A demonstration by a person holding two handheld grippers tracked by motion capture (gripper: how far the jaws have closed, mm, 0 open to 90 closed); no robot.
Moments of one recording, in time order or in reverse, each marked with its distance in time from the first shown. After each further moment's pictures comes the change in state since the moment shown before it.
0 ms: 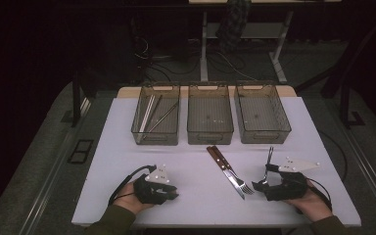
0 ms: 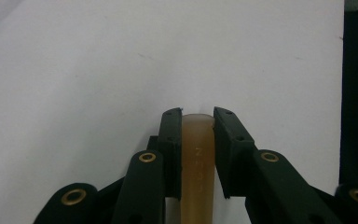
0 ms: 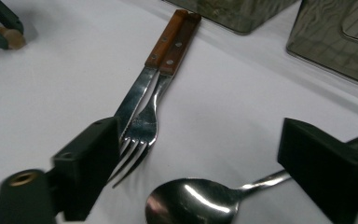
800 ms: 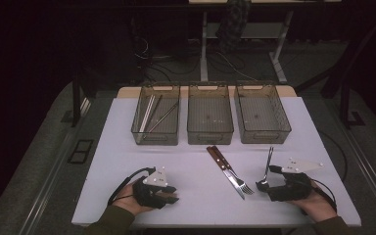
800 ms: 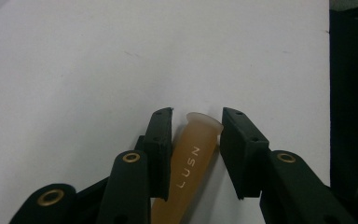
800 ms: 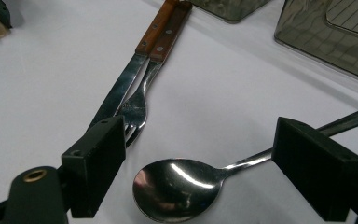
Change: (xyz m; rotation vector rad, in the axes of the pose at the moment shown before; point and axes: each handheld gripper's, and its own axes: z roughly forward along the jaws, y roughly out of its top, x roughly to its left) left arm -0.004 -0.006 0.002 -0.011 -0.021 0.043; right arm -0.004 -0.003 -0.008 0.035 -0.026 -0.010
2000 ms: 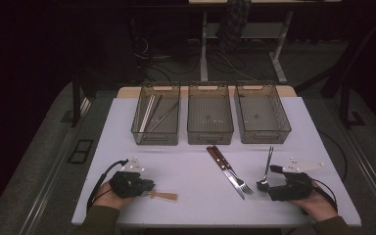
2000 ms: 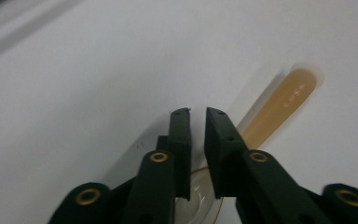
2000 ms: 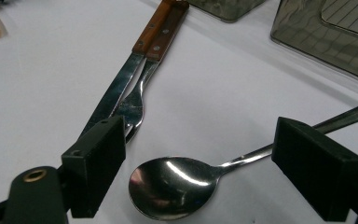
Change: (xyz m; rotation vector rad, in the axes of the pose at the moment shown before) left arm 0.026 -0.028 -0.045 -0.002 0.175 -0.270; right arm -0.002 -0.001 -0.001 -0.002 -0.004 0.003
